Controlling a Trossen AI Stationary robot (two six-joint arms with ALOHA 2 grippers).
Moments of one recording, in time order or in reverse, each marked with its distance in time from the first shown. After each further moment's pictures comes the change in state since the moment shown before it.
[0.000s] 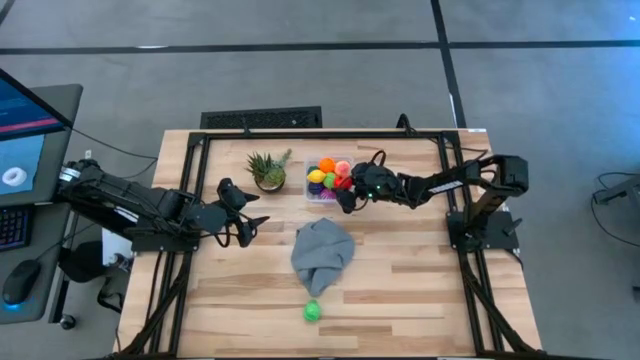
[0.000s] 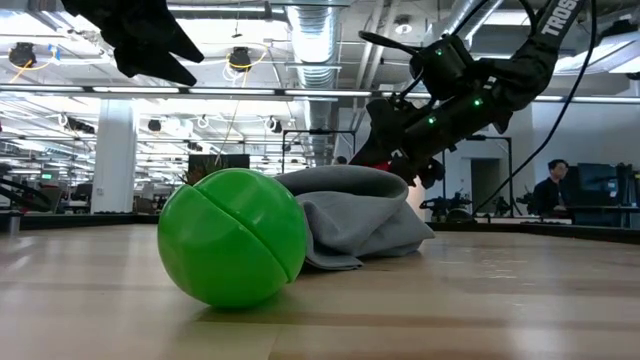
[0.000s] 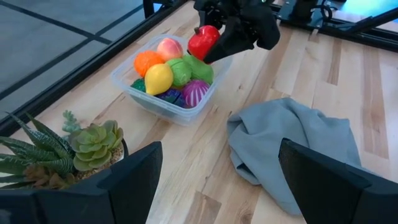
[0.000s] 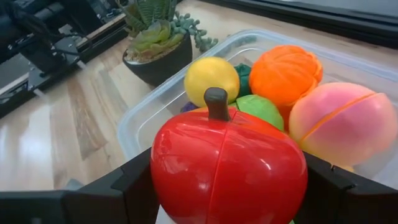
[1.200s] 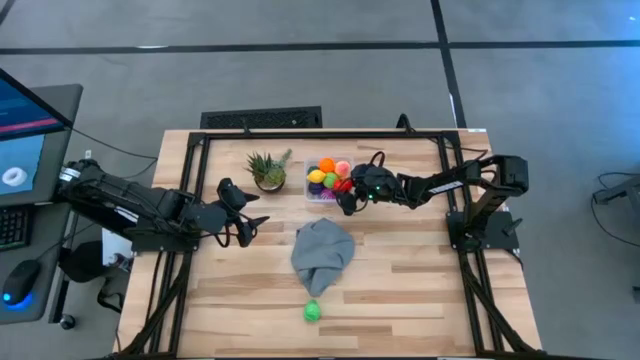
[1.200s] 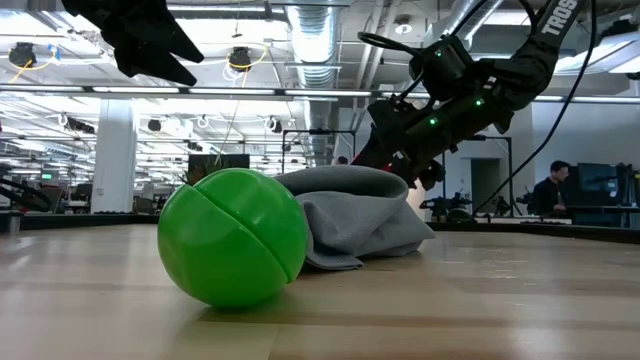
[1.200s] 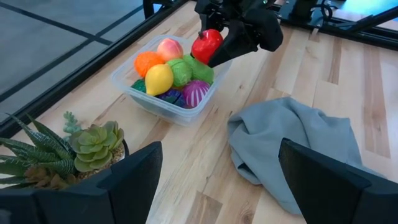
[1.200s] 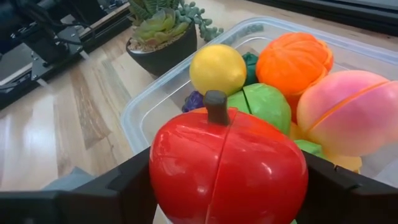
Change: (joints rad) left arm 0.000 0.000 0.000 0.000 -0.001 0.007; right arm 0.004 -0.001 0.000 -0.023 -0.022 -0.006
